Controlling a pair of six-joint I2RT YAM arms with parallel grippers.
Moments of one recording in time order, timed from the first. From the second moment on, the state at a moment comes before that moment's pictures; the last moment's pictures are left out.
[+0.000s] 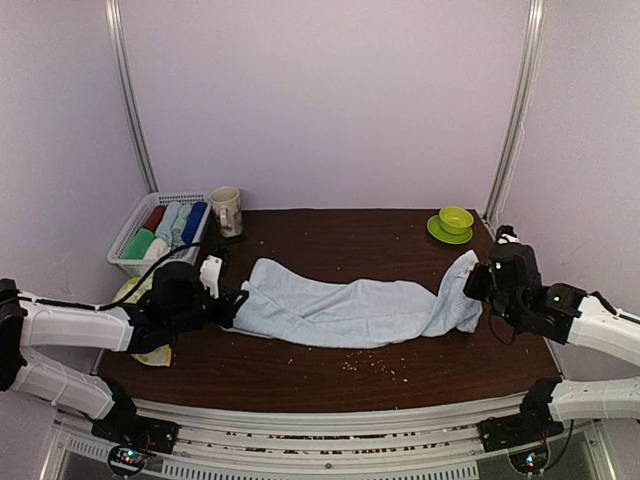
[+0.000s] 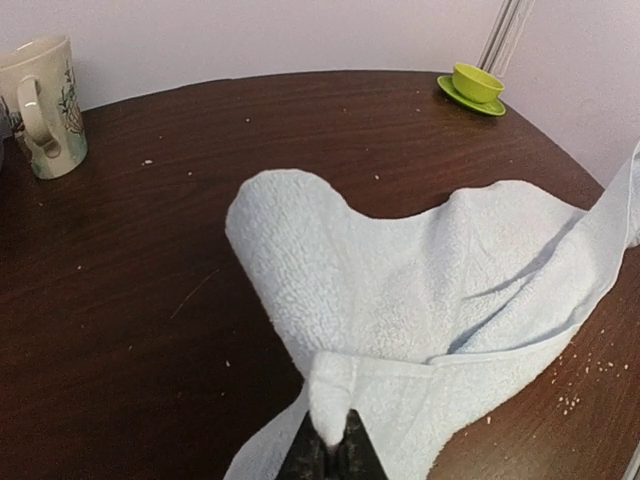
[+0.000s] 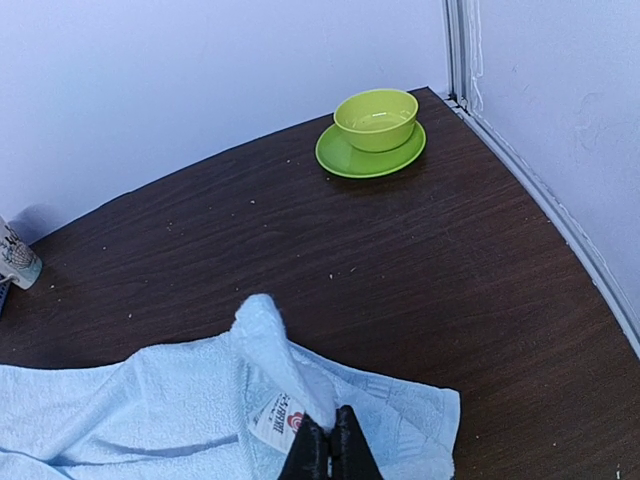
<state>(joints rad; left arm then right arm) -0.69 1.24 0.46 0.37 -0.05 -0.24 0.66 0.88 0.60 -0.27 0.65 0.65</state>
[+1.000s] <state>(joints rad) -0.75 1.05 0.08 0.68 -0.06 -0.27 0.64 0.85 0.50 -0.28 0.62 0.69</state>
